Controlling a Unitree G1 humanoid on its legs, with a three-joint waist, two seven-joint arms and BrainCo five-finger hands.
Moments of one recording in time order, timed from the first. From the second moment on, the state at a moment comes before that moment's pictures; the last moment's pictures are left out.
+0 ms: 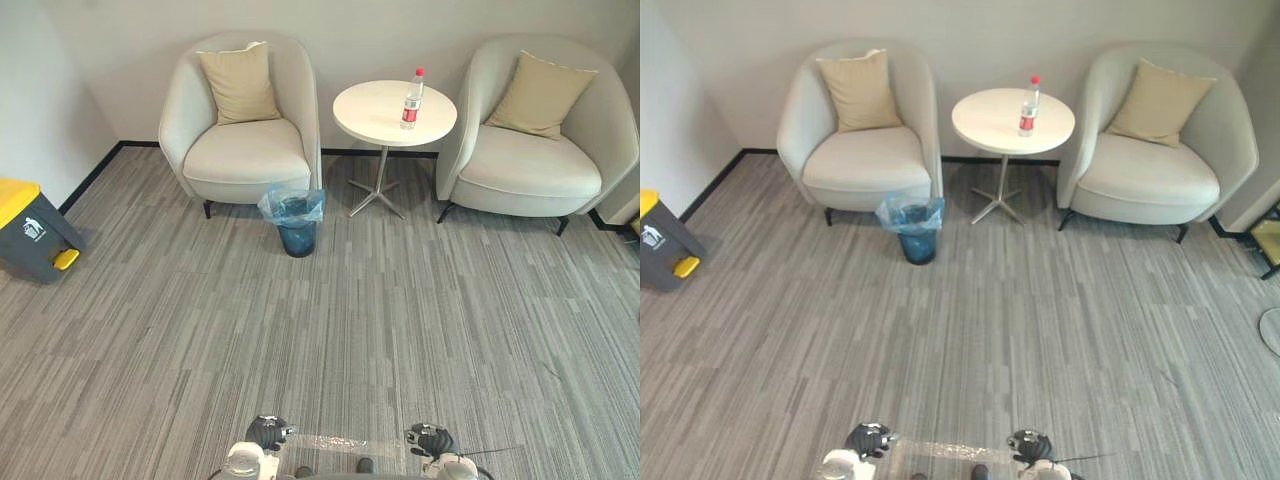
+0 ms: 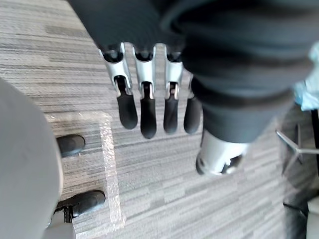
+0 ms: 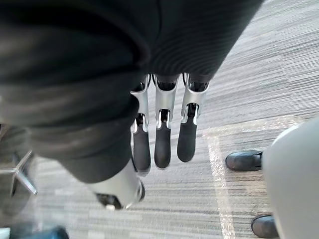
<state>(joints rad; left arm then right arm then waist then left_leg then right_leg) 0.01 0.07 -0.13 1.12 0.02 -0.15 0.08 0.04 -0.08 -0.09 1.11 0.16 -0.15 -0.08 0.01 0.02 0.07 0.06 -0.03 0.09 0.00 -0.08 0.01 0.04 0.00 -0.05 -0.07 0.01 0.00</state>
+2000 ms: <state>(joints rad) -0.01 0.03 0.09 1.04 0.02 -0.12 0.08 0.04 0.04 -0.15 0.96 0.26 -0.13 -0.07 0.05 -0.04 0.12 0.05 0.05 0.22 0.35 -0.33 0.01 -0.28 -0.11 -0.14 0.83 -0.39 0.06</state>
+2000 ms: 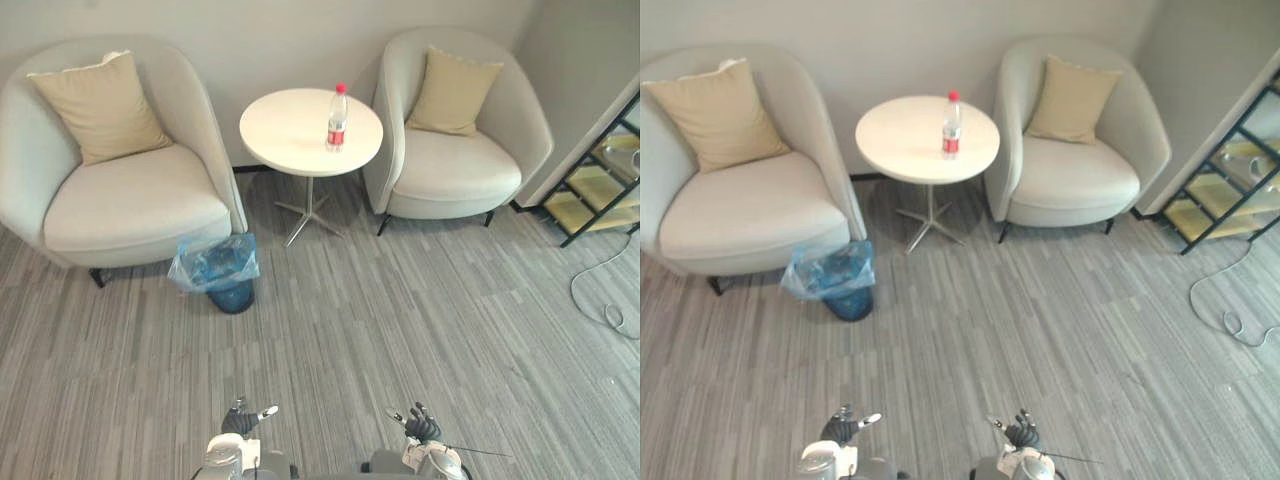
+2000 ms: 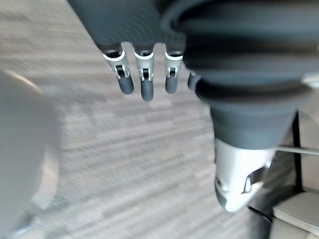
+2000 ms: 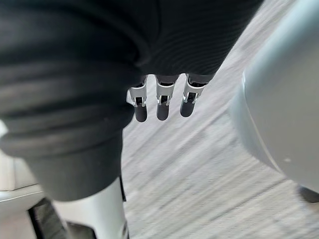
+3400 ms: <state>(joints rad) 0.00 -0.06 0.09 1.05 0.01 -0.12 0.07 0.02 0.00 -0.13 1.00 0.20 -0.13 -0.06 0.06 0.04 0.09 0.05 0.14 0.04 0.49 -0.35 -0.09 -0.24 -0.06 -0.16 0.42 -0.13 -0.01</state>
